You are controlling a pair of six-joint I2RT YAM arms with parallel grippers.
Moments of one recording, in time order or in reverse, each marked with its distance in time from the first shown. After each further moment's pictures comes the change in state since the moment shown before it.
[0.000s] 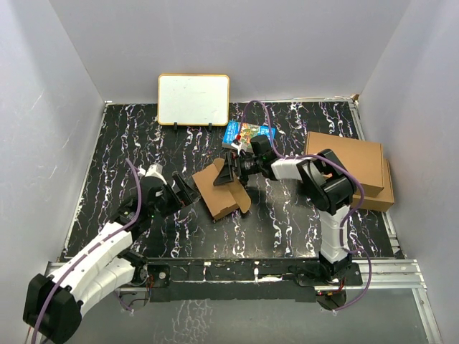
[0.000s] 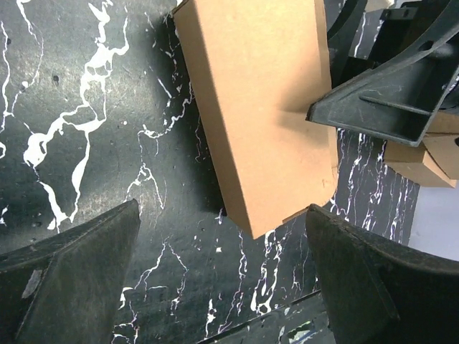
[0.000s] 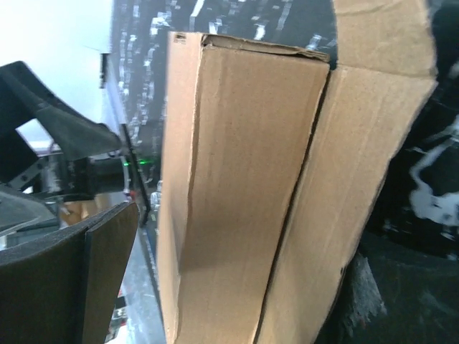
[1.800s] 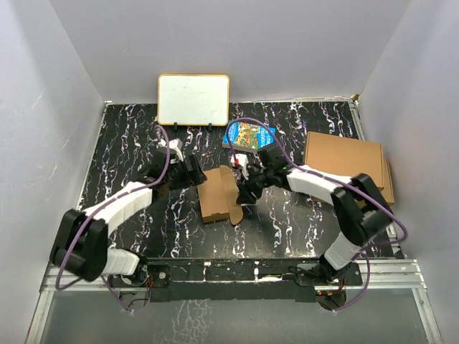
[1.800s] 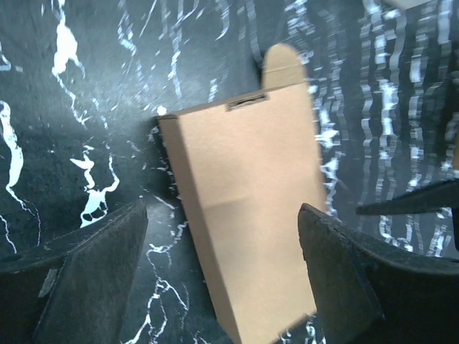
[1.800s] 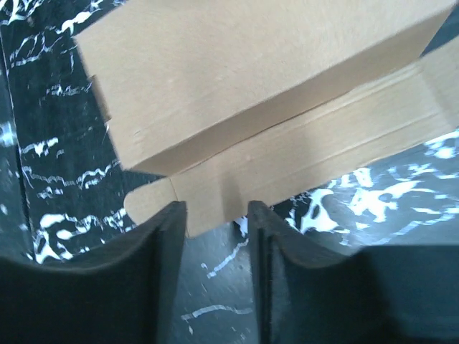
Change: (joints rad) left arm 0.079 0.585 0.271 0.173 0.101 0.309; right arm 0.072 -0.340 -0.161 -0.473 0.195 -0.988
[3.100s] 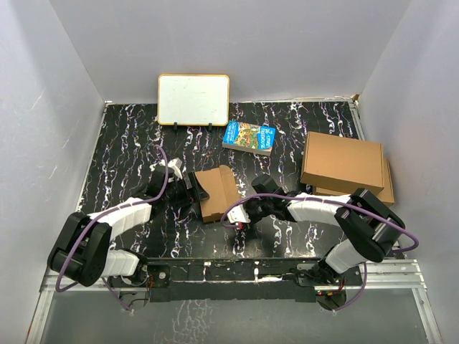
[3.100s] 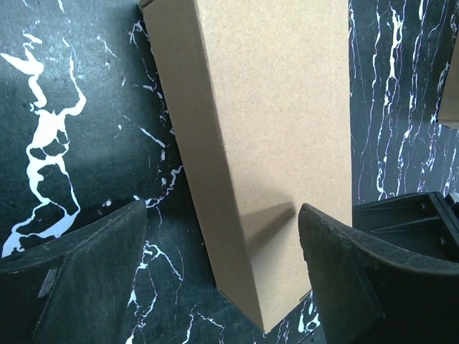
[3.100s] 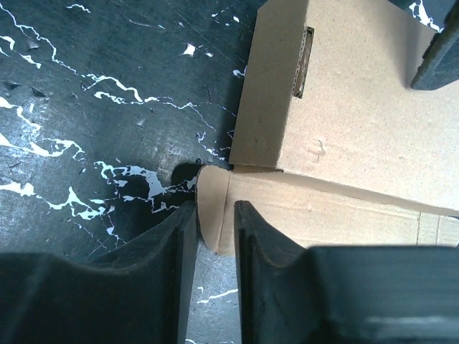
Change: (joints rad) left arm 0.004 -0.092 -0.259 0.203 0.149 -0.100; right arm 0.200 -0.186 -0.336 0.235 0.116 -0.806
